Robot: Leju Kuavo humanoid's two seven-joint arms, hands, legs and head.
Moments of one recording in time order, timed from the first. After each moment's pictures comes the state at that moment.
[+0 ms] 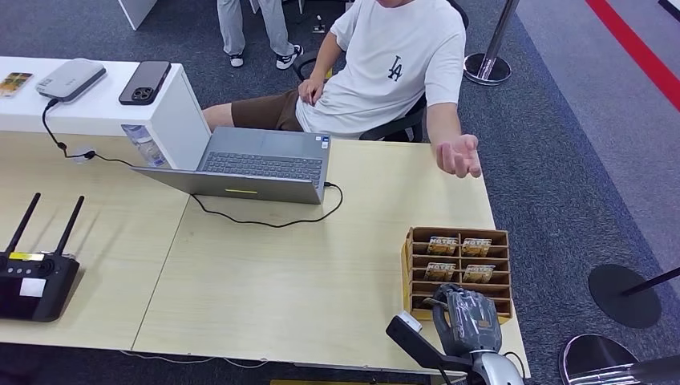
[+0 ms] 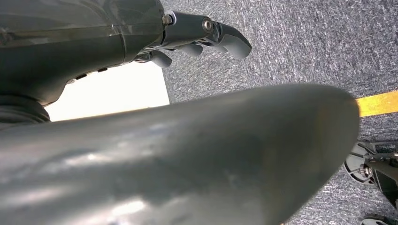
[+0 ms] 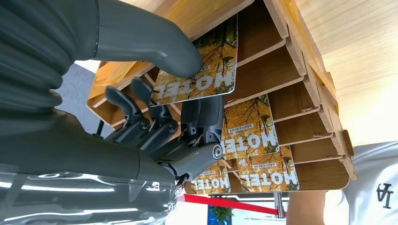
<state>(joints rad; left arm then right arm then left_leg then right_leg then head) -0.06 -0.08 0.79 -0.23 -1.06 0.10 0.16 0.22 -0.05 0.14 -1.70 1.42 -0.07 0.17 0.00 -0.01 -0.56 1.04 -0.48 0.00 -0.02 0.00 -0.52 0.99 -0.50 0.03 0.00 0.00</state>
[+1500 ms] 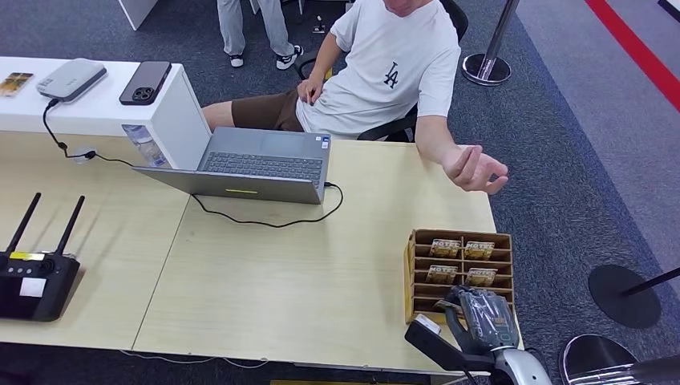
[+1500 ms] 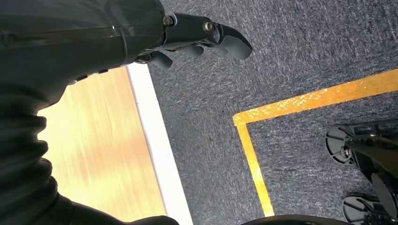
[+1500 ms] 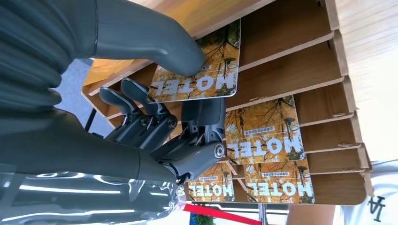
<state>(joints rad) -0.06 -0.08 0.81 -0.23 -1.07 0.05 0.09 0.21 -0.17 0.09 -1.74 1.32 0.06 0.10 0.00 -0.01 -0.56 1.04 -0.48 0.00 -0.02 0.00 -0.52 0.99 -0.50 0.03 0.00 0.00</state>
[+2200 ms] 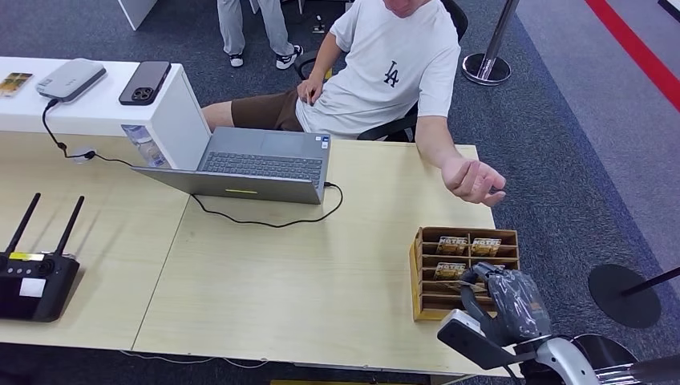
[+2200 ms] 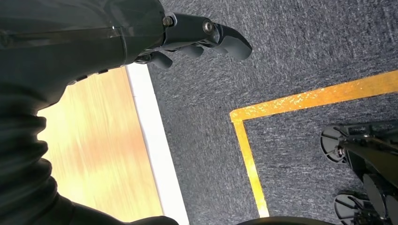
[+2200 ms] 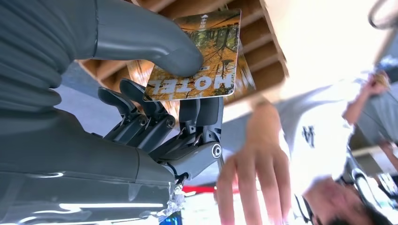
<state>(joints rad) -0.06 -0.08 0.84 -0.23 -1.06 0.05 0.08 0.22 -0.25 0.01 -1.92 1.06 0.06 -0.11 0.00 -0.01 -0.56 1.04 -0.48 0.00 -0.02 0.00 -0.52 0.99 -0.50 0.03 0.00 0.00</state>
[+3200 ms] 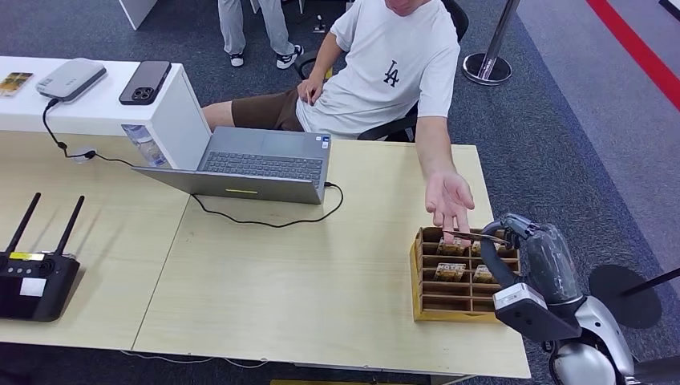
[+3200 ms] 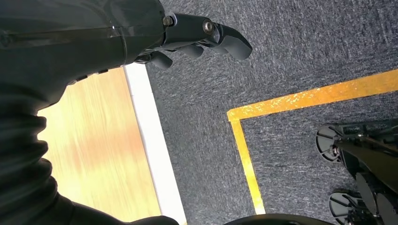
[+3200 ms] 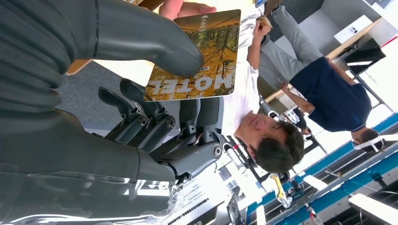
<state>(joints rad) -0.07 -0.08 0.87 -0.23 -1.08 0.04 0.07 0.04 -0.26 -0.07 -1.90 0.73 0.07 -0.35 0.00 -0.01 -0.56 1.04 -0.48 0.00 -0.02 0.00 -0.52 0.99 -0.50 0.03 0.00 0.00</state>
